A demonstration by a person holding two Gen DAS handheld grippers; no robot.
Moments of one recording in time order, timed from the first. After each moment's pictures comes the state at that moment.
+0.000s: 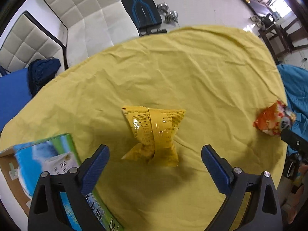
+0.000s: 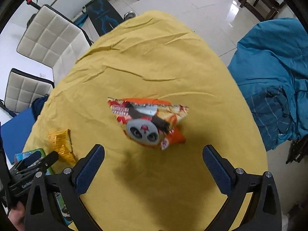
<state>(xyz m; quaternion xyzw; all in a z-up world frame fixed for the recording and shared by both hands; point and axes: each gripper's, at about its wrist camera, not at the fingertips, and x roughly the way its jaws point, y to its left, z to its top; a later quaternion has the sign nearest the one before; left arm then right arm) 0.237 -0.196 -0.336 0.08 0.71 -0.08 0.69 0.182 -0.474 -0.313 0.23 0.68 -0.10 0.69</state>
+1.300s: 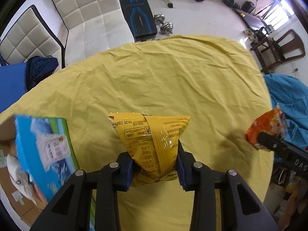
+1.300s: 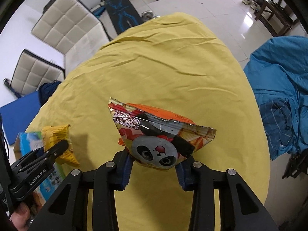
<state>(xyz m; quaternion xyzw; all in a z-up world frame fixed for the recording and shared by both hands) 0.198 -0.187 -0.296 0.03 0.67 -0.10 0.73 0.172 -0.425 -0.283 0.19 0.67 -0.05 0.72</state>
